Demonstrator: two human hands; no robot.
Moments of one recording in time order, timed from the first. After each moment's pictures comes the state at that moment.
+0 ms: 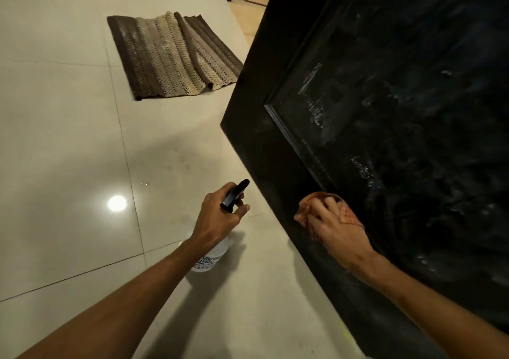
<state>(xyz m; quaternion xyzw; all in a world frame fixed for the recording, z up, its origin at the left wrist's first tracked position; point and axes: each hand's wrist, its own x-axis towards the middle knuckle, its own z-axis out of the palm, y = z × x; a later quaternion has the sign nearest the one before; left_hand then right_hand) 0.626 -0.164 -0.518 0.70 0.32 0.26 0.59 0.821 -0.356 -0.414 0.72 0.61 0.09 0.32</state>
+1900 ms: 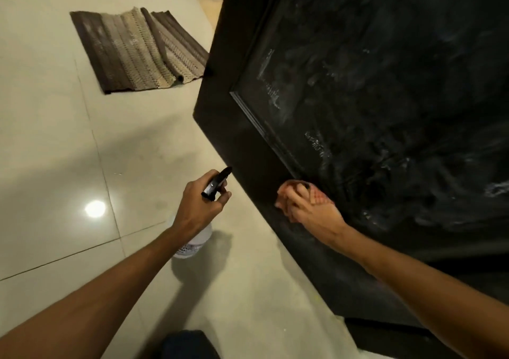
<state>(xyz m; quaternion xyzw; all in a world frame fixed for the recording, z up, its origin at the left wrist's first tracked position) 0.614 -0.194 -0.481 0.71 0.28 0.30 0.57 0.842 -0.392 -0.418 0.65 0.67 0.14 0.33</state>
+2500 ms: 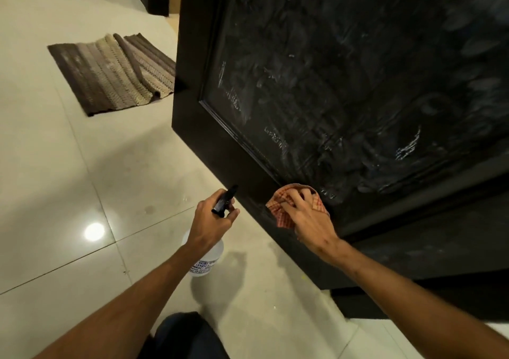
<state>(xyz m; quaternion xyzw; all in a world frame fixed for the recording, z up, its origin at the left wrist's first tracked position) 0.619 -0.295 -0.454 0.73 0.27 0.24 0.58 0.776 -0.484 -0.363 0.83 0.53 0.06 0.18</state>
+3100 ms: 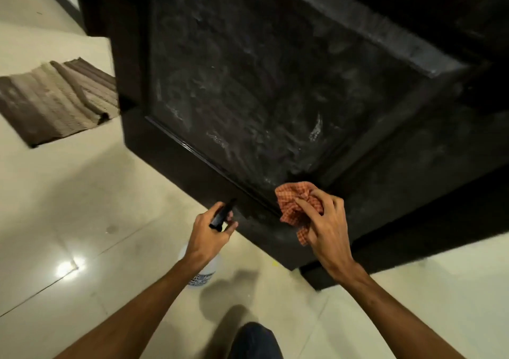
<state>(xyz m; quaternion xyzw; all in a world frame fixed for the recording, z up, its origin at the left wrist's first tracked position) 0.633 -0.341 -0.406 0.75 0.18 0.24 0.59 0.749 -0.576 -0.289 0.88 0.40 0.23 -0.07</state>
